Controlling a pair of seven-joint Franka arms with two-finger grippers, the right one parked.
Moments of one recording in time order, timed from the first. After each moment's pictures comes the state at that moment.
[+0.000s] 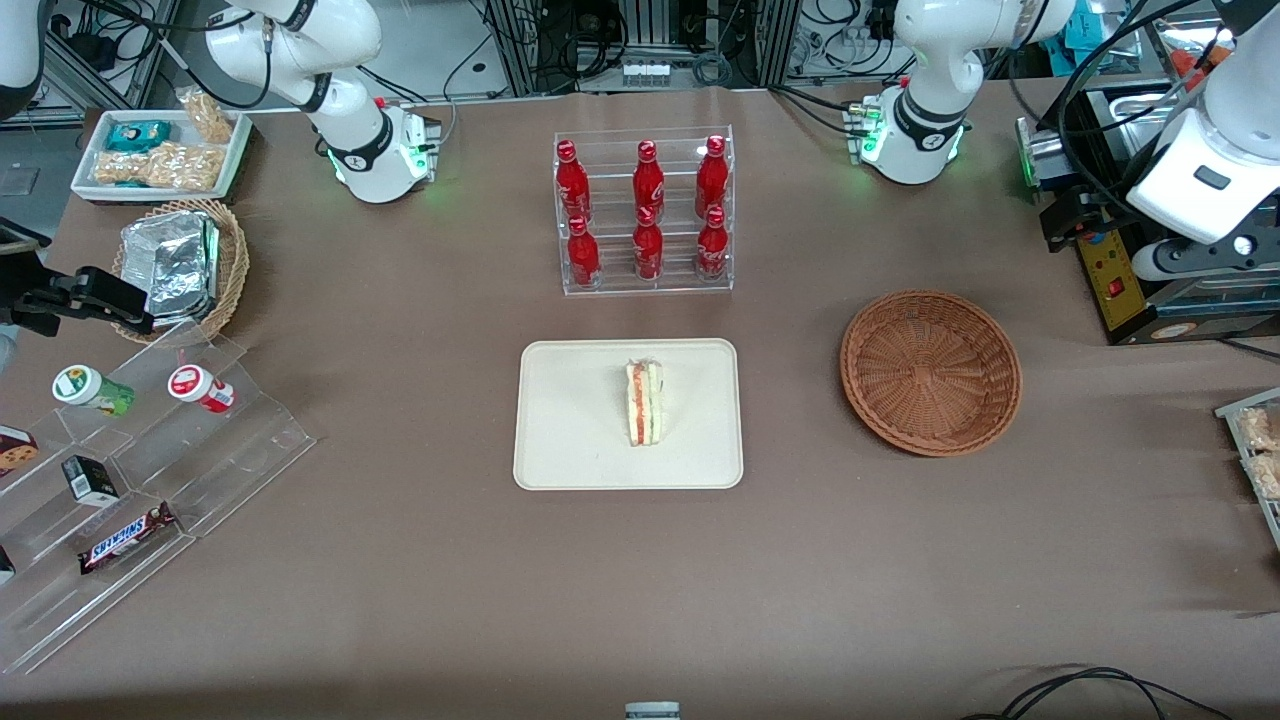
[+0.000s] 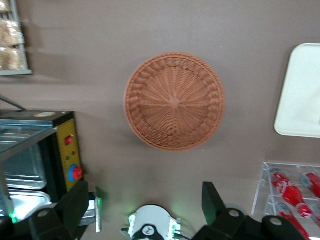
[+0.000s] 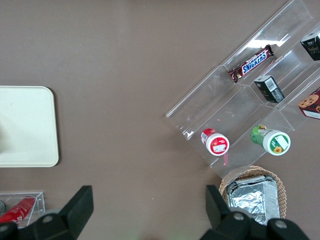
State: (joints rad) arm 0.05 0.00 -0.22 -1.48 0.06 1.32 -0.21
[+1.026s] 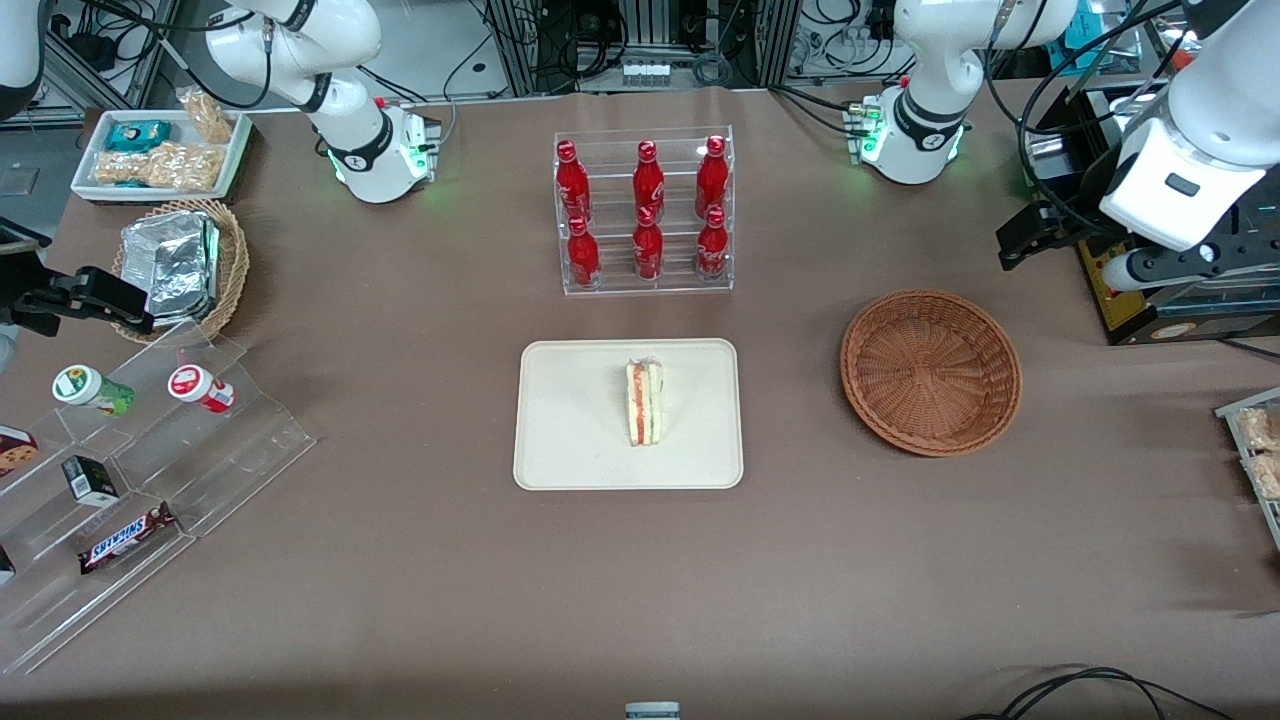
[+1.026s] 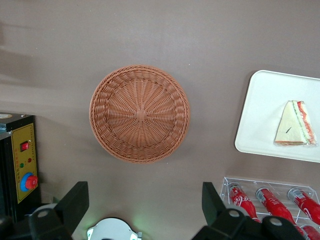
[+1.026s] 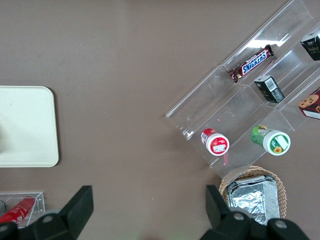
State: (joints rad) arm -0.06 -0.02 -0.12 -1.53 -0.02 1.43 -0.33
